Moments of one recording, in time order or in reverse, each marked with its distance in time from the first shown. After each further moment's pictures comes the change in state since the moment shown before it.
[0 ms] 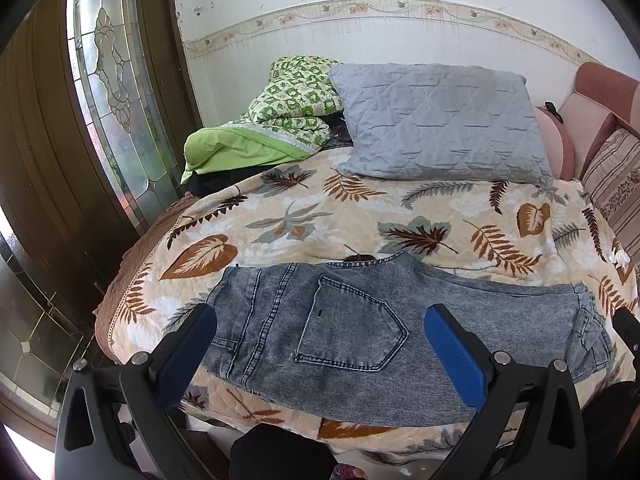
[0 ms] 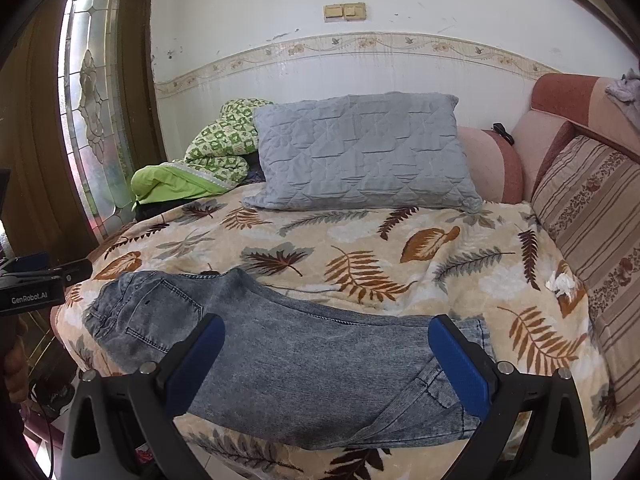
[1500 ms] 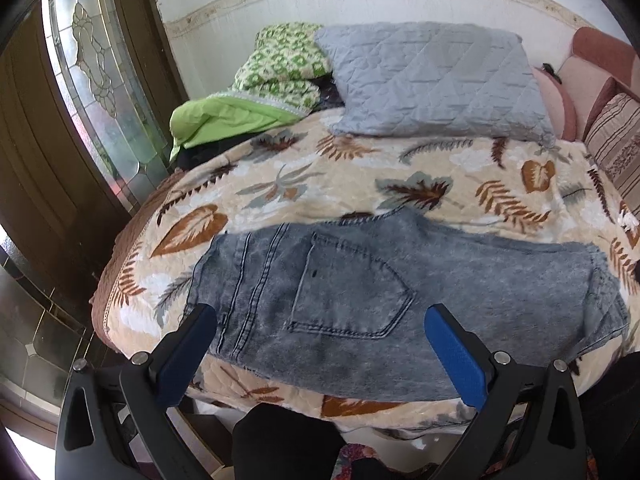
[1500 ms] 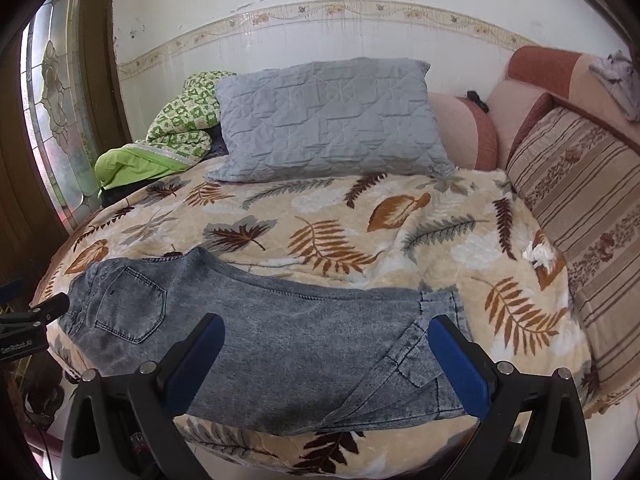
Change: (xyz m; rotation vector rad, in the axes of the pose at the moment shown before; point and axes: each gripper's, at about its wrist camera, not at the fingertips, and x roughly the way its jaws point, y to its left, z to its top) left arm 0.035 -0.006 -0.023 0.047 0.123 0.003; right arm 0.022 -0.031 0.001 0.071 0.152 -0.083
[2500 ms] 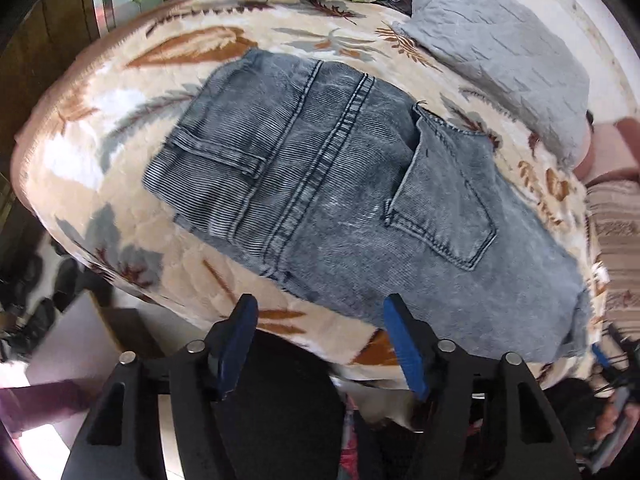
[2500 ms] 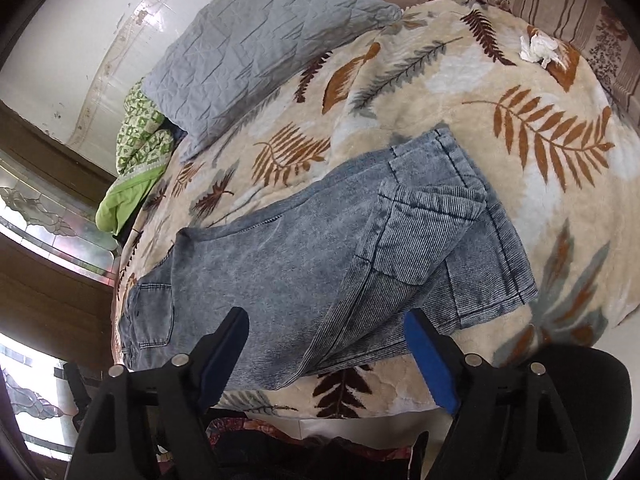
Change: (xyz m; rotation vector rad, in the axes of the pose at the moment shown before) left arm 0.105 0.108 -0.071 -0.360 0.360 -0.309; right arm 0.070 -0.099 -0.047 0.472 0.332 0.246
